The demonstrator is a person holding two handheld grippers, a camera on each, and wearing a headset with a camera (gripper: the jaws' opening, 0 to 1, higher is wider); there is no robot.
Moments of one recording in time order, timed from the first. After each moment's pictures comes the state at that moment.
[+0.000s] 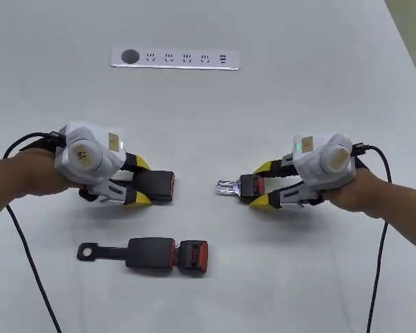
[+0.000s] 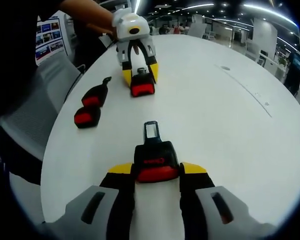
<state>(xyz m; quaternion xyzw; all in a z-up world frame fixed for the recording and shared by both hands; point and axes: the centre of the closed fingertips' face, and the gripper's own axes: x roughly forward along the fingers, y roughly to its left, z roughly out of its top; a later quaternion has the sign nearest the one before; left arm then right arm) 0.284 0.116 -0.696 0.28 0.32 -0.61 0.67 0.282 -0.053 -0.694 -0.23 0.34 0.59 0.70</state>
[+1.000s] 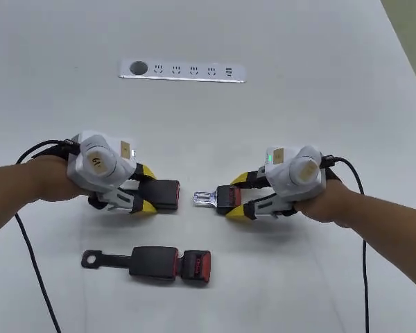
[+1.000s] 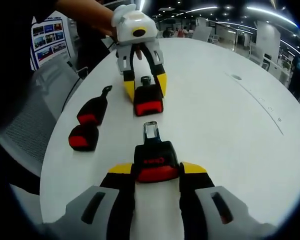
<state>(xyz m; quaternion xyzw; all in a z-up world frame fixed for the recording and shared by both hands) 0.284 0.114 -0.690 0.27 0.34 -0.60 0.67 0.276 0.004 -0.697 -0.22 0.32 0.61 0.69</state>
